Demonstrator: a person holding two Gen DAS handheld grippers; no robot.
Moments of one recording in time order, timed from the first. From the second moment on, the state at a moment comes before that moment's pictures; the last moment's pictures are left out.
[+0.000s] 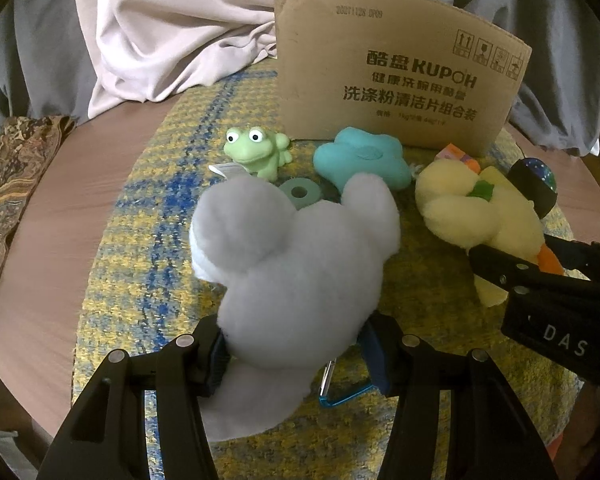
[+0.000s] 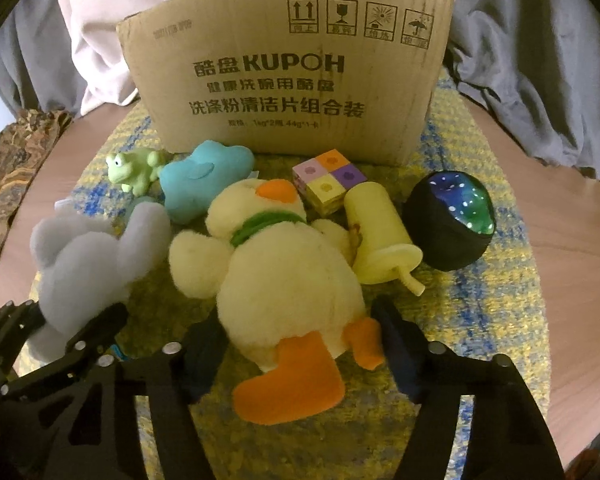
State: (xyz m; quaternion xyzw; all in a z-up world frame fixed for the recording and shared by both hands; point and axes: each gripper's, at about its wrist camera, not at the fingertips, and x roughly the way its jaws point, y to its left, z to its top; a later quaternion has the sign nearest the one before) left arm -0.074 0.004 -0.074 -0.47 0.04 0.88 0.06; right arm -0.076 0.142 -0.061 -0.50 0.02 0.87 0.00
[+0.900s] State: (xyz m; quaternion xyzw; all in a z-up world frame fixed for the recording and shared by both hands) left arm -0.062 0.017 -0.026 -0.42 0.05 0.90 0.07; right arm -0.035 0.145 -0.004 -0.41 0.02 0.91 0.02
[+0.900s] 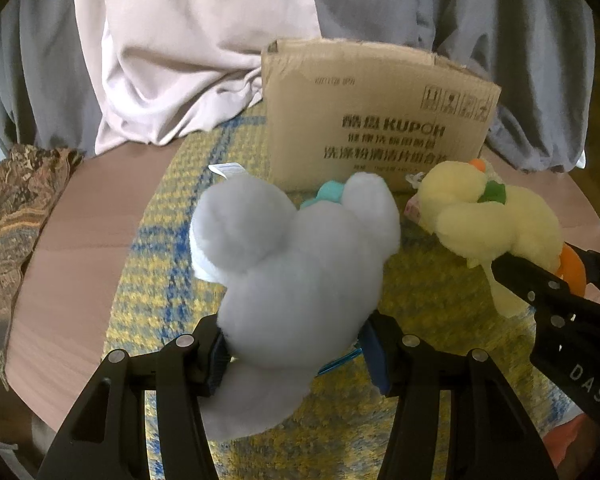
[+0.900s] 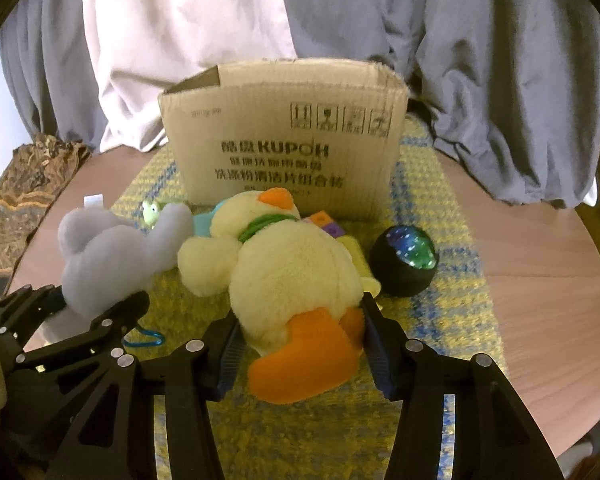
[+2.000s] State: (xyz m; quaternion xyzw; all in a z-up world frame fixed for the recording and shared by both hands) left arm -0.075 0.042 0.071 -0.31 0.06 0.95 0.09; right arm -0.032 0.177 0.088 -0.30 0.02 0.95 0.07
